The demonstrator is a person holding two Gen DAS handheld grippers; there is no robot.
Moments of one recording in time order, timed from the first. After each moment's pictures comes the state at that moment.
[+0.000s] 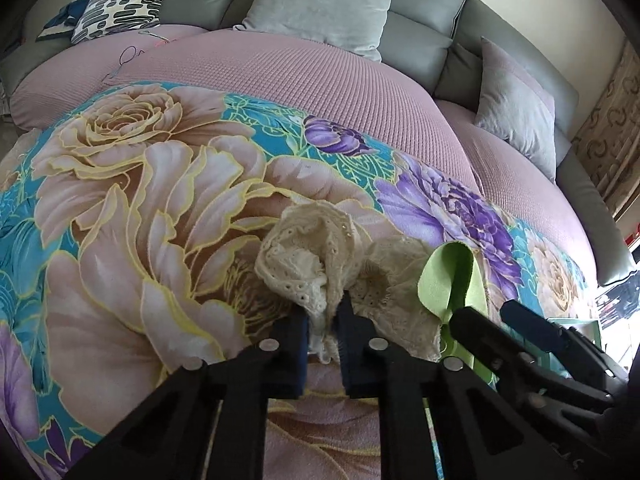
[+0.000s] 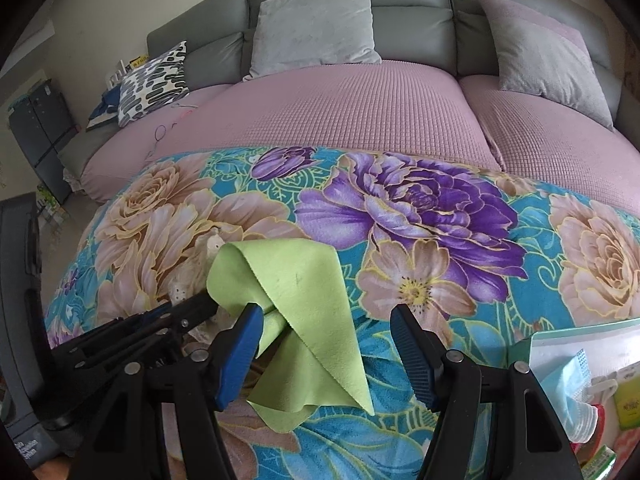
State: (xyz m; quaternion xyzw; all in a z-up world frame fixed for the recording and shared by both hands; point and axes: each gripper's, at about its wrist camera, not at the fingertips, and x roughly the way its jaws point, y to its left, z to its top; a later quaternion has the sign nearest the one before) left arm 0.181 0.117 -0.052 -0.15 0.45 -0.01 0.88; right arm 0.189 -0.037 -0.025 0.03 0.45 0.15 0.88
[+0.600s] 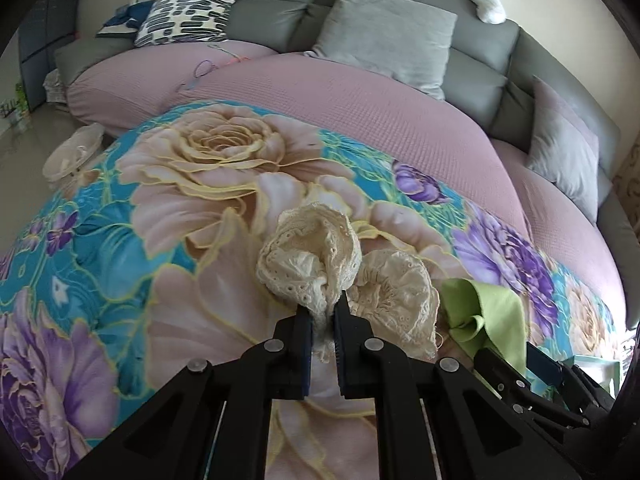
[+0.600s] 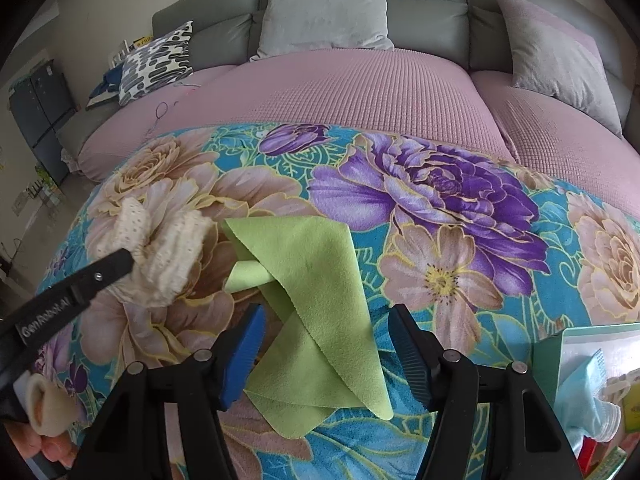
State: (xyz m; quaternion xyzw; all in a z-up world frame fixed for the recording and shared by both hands) left arm 0.162 0.167 -0.032 -0.16 0.42 0.09 0.89; right arm 0.190 -0.016 -0.047 0.00 0.47 0.15 0.87
